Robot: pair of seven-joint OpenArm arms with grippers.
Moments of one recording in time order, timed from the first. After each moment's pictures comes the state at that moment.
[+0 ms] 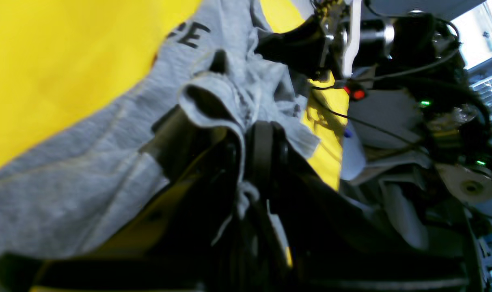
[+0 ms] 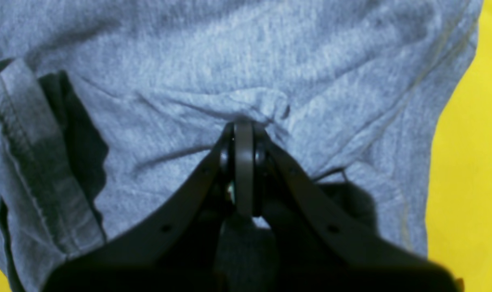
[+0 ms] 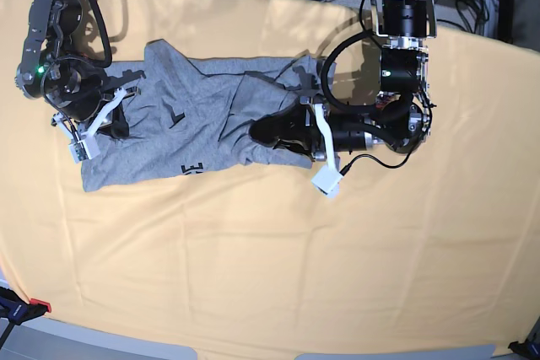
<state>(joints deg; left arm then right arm) -10.1 -4.9 -1.0 80.2 -74.4 -43.9 79.3 -7.9 17.3 16.3 93.0 24.0 34.9 -53.2</state>
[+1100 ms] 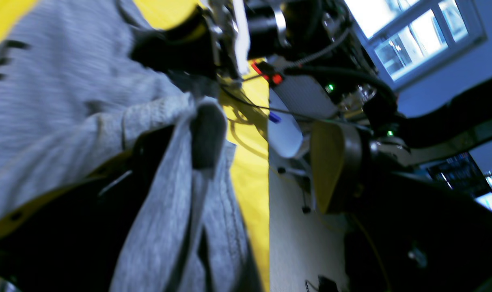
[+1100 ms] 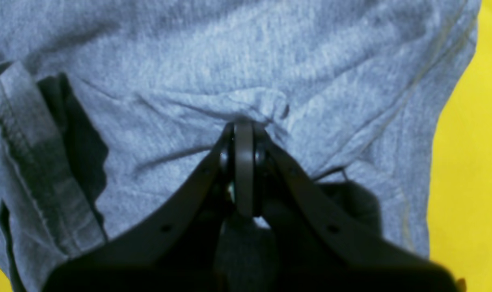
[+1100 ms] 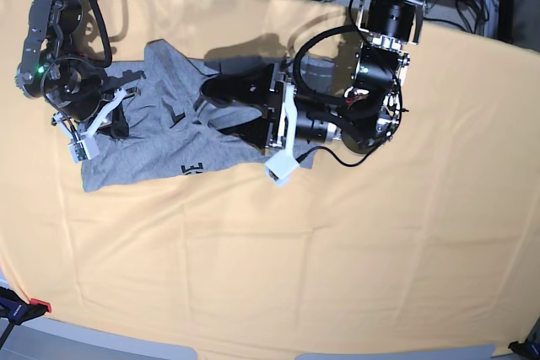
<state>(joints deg) -11.0 -4.1 12.9 80.2 -86.9 -43.9 81.3 -7.9 17.3 16.3 93.0 24.4 34.0 -53.3</state>
